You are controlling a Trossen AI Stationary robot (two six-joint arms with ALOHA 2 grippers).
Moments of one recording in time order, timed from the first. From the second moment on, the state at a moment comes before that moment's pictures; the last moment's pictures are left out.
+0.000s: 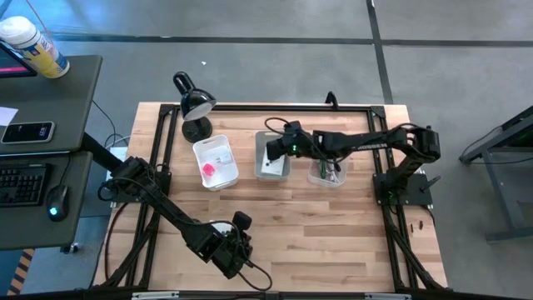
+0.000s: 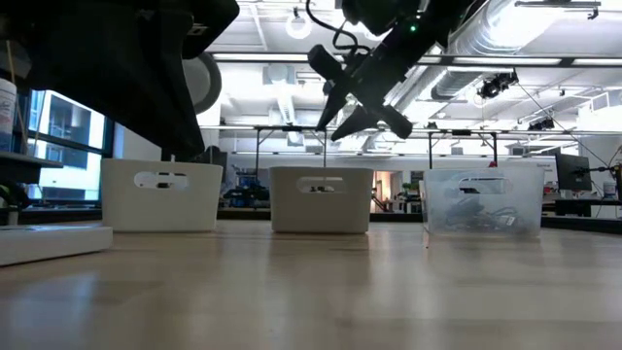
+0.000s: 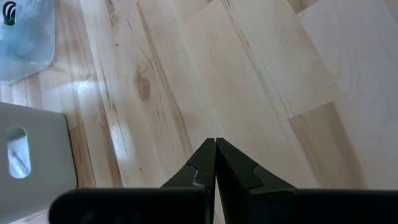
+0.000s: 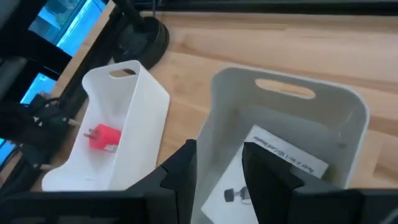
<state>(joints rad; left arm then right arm) -0.57 1.90 1.26 -0.55 -0.57 -0.07 -0.16 1.67 1.13 -0.15 0.33 0.94</state>
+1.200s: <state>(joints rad) -0.76 1.66 1.08 -0.94 -0.35 -0.84 0.24 1.65 1.29 -0.29 0.11 0.69</state>
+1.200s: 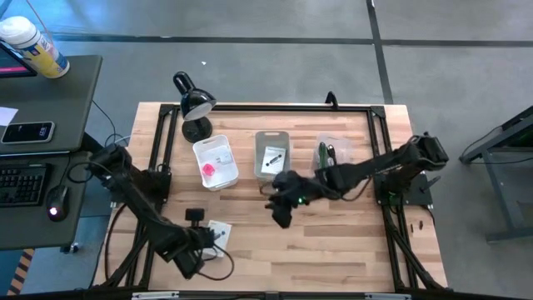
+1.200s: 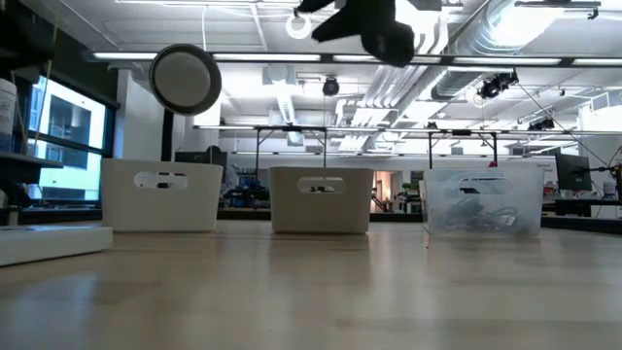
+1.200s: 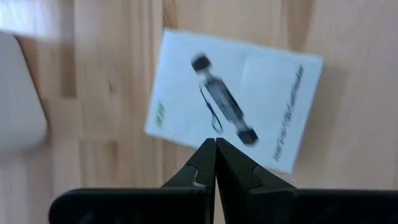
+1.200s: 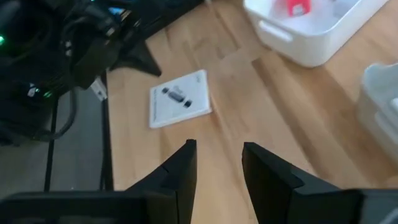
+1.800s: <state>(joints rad) -0.84 1.66 0.87 -0.63 -0.34 -1.09 0.45 1.65 1.29 -0.30 0.31 0.80</state>
